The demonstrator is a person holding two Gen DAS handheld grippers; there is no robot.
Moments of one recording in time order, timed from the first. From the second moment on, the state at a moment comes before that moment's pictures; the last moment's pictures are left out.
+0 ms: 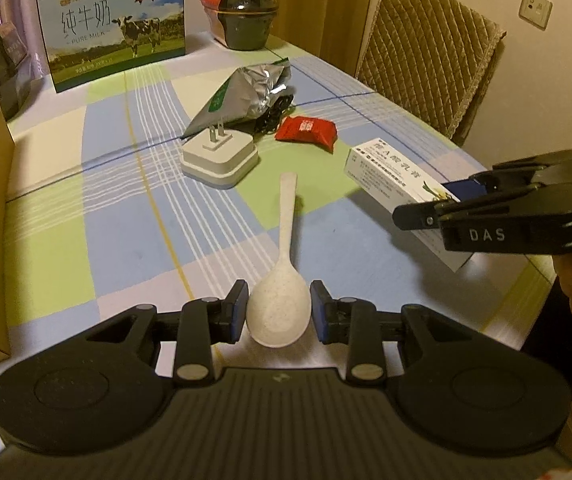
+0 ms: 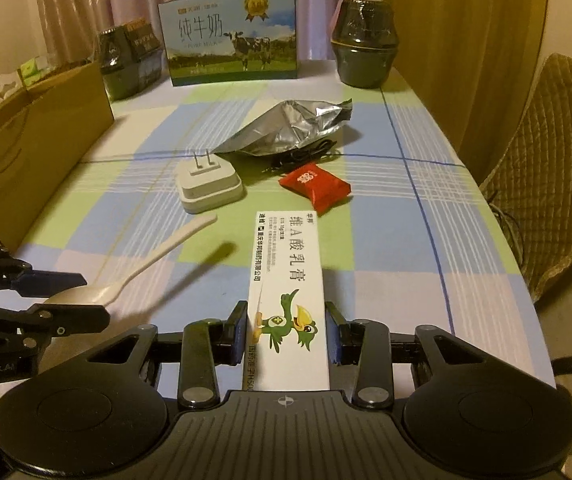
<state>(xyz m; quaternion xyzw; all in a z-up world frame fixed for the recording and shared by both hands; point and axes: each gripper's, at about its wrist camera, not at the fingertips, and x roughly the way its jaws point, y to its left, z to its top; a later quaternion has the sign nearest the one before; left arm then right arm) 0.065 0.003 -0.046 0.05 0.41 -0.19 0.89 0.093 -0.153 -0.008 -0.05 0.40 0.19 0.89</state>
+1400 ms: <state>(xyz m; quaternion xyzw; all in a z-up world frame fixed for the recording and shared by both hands) 0.016 0.064 0.067 0.01 0.31 -0.11 0.94 0.048 -0.081 0.089 -0.06 0.31 0.28 0.91</state>
